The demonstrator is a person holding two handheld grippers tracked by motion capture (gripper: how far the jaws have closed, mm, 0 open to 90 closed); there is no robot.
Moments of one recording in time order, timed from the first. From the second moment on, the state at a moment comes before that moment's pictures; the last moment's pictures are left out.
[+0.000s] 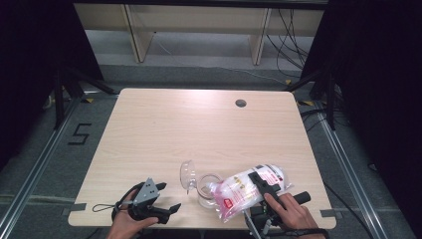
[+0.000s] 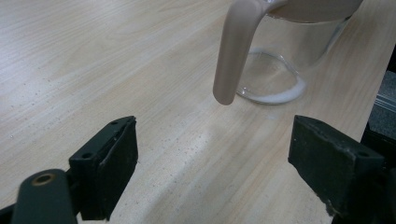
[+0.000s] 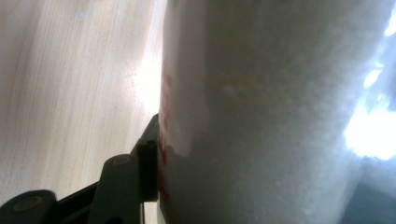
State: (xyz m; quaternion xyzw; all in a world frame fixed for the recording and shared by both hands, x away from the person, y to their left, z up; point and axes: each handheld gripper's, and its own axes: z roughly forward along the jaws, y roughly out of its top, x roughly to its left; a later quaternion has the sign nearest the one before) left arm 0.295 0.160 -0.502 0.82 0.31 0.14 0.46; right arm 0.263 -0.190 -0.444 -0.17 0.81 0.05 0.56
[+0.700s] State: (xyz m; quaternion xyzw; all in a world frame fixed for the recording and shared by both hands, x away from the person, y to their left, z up) left arm 0.294 0.158 -0.503 0.82 0.31 0.13 0.47; right arm 0.267 -0.184 -0.438 -0.21 0.78 0.01 0.58
